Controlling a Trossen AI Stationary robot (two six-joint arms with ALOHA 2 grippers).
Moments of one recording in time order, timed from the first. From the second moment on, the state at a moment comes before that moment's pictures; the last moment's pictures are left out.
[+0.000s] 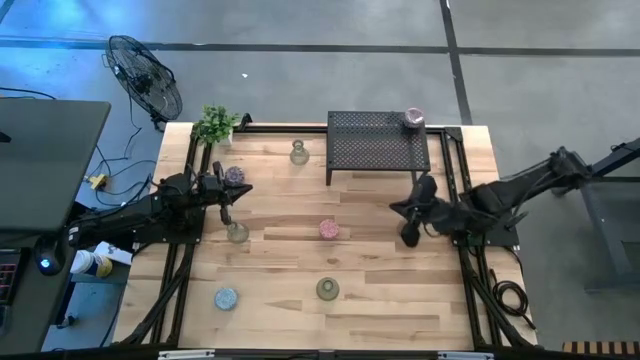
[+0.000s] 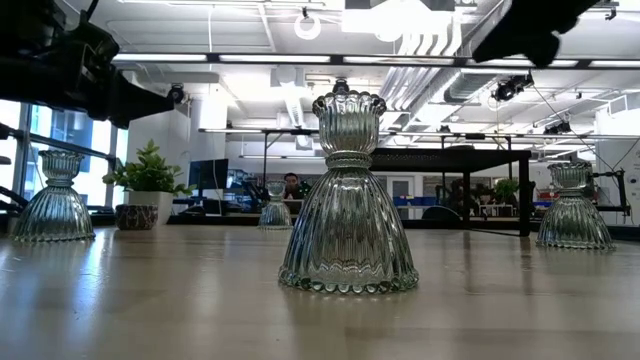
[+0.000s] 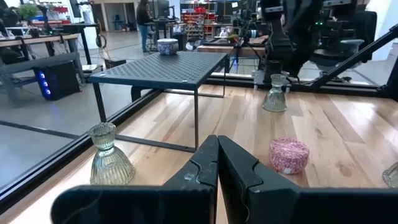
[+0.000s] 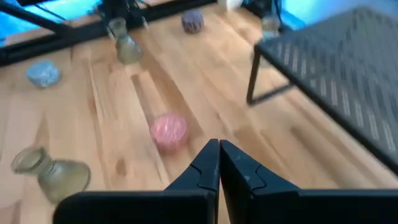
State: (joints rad) left arm 0.27 0.01 0.06 -0.05 -0.01 0.02; right arm 0.40 0.92 0.78 -0.60 0.65 0.64
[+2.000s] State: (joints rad) left arm 0.63 1.49 0.83 0.14 0.02 -0.08; right arm 0.30 1.14 0.90 -0.69 0.52 0.63
